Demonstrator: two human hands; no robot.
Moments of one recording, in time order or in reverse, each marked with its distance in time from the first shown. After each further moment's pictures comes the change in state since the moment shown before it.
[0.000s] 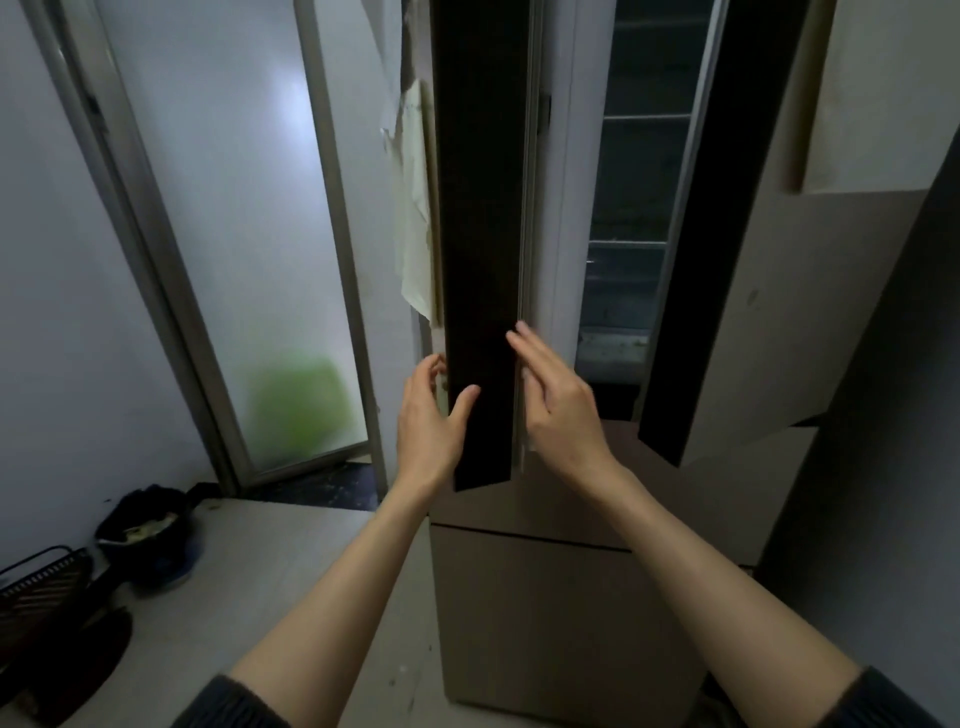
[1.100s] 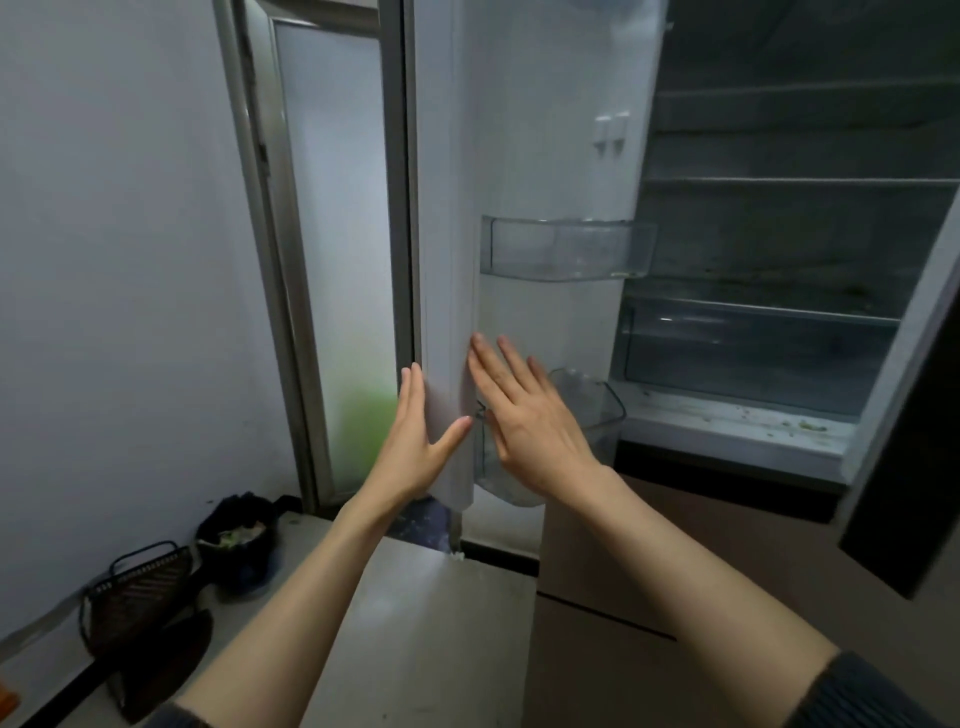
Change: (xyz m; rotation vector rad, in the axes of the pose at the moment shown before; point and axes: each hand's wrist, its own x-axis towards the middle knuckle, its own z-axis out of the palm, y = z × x) left_hand 0.087 -0.082 -0.175 0.236 -0.115 0.028; right_hand 0.093 -0.066 0.170 -0.578 -0.267 -0.476
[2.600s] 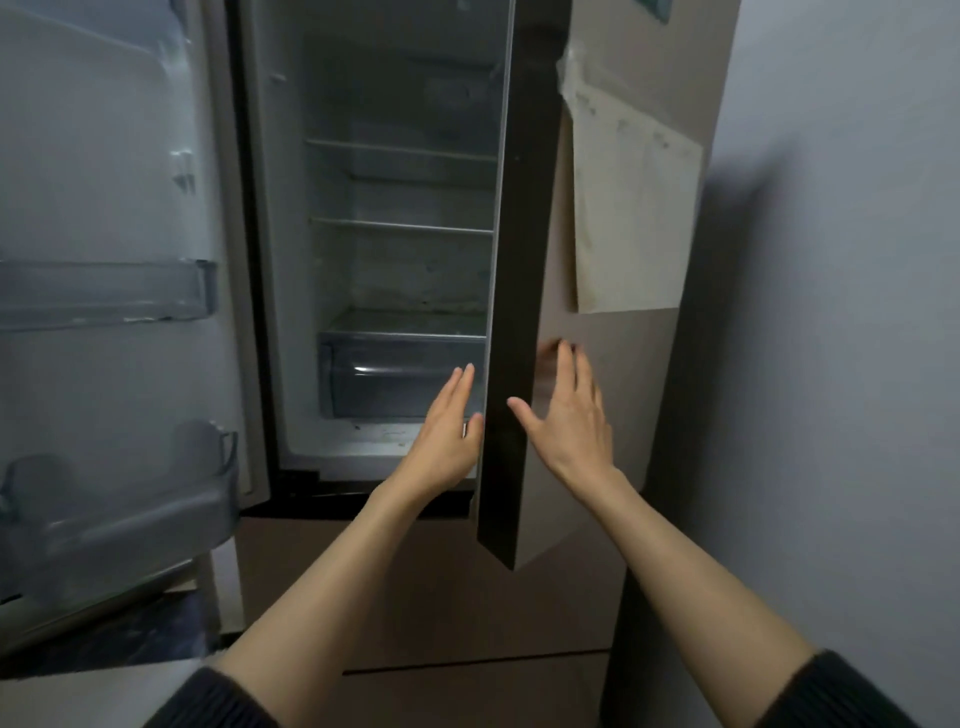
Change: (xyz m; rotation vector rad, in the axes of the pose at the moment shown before) left_hand 0.008 0.258 0.273 -0.175 -0.412 0.347; right_hand -0.204 0.229 -0.185 -0.077 0.261 0.924
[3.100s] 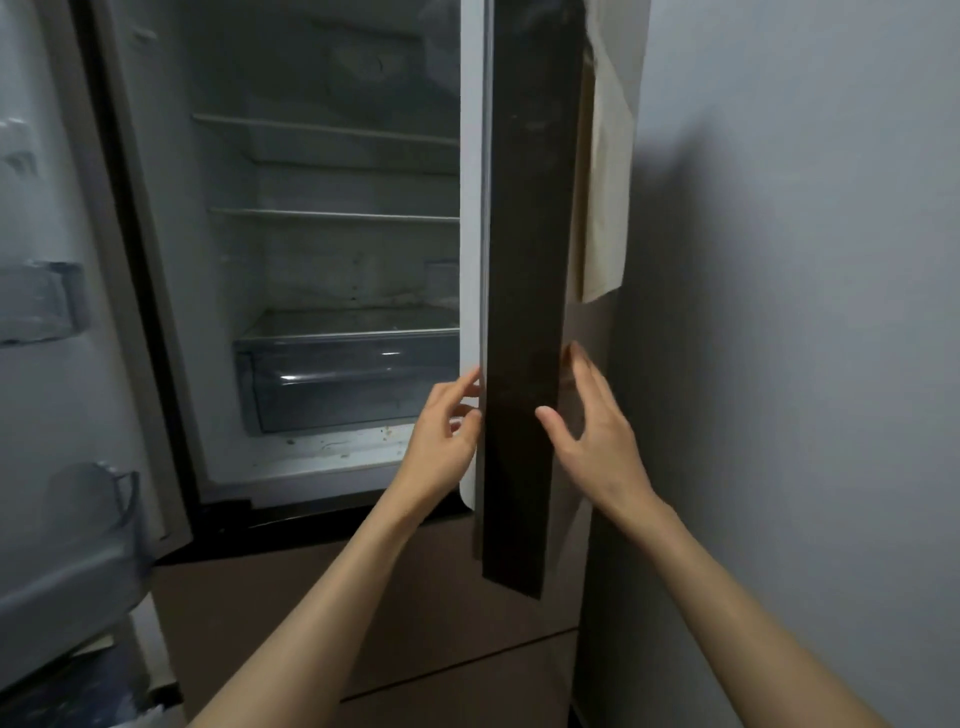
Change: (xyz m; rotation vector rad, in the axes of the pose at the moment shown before) left_hand 0.018 0.011 0.027 -0.390 -0.003 0.151; right_hand -0.021 0.039 -0.025 0.210 0.071 -0.004
